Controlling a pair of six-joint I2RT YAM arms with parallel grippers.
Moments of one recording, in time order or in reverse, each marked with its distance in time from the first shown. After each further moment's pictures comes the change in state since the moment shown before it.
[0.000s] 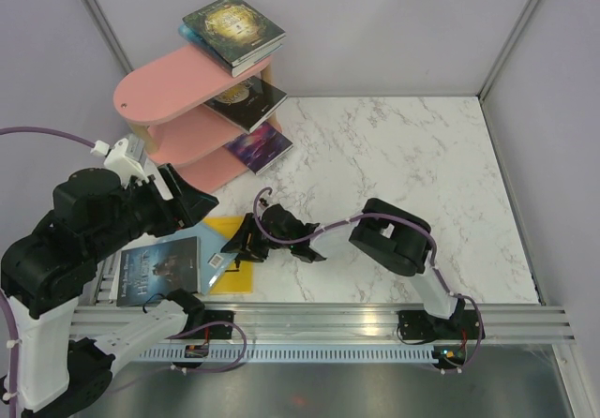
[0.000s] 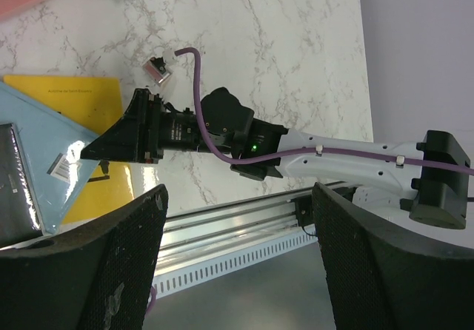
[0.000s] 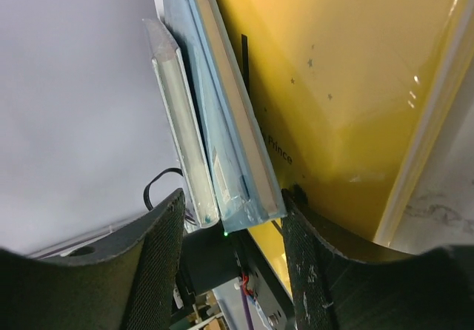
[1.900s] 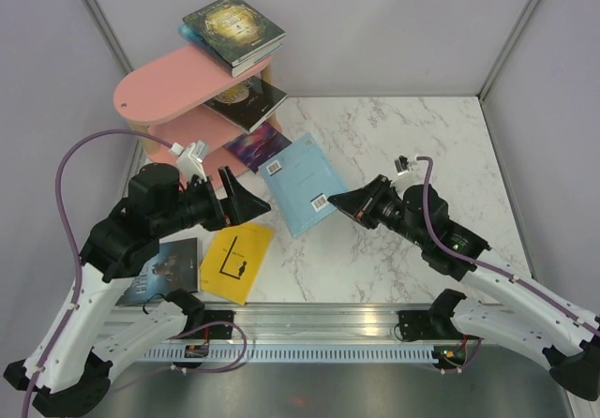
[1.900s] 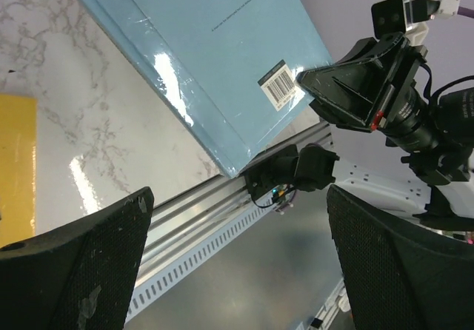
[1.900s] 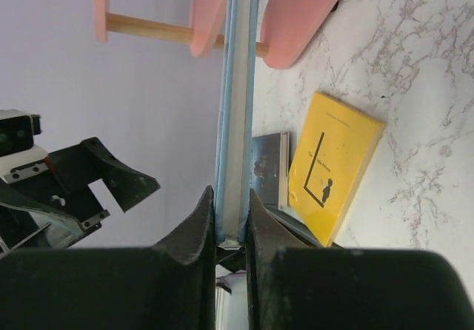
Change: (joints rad) left arm 0.000 -0.063 -0.493 0.454 0.317 -0.043; right arm -0.296 -1.301 -0.396 -0.669 0.249 -0.140
